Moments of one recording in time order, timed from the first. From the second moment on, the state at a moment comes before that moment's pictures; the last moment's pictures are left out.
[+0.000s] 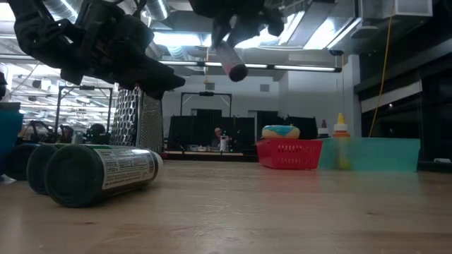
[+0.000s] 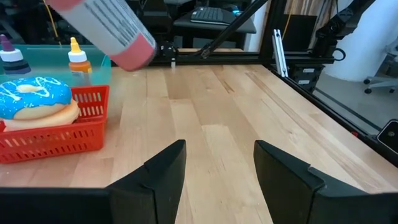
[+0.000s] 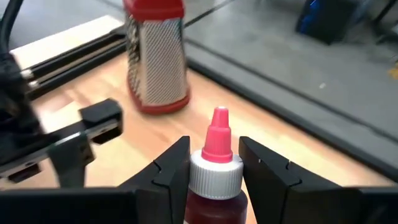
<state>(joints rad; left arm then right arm) 0.16 1.30 0.29 0.80 0.38 0.01 0.18 1.95 1.76 -0.73 0.93 0.72</state>
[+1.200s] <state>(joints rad) 0.16 1.30 0.29 0.75 0.38 0.01 0.31 1.96 1.76 0.20 0.69 -0.07</state>
